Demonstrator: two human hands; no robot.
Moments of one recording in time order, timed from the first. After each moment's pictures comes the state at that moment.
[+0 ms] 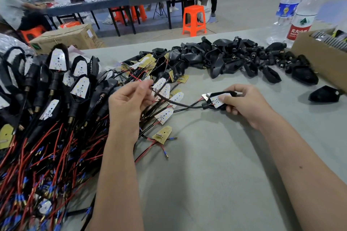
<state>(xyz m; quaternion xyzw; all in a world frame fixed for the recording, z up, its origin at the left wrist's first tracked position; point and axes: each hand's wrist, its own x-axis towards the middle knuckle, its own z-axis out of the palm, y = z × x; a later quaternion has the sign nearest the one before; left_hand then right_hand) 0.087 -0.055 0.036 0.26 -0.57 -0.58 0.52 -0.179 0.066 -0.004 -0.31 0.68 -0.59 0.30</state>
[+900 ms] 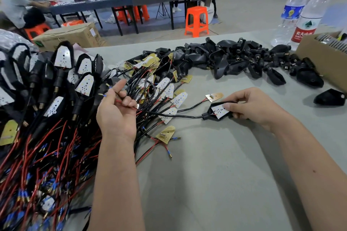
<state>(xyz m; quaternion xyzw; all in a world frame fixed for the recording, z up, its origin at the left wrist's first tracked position) 0.100 -0.071 0.036 0.28 -0.27 -0.70 0.60 -0.185 0.084 0.009 -0.42 0.71 -0.47 0.32</state>
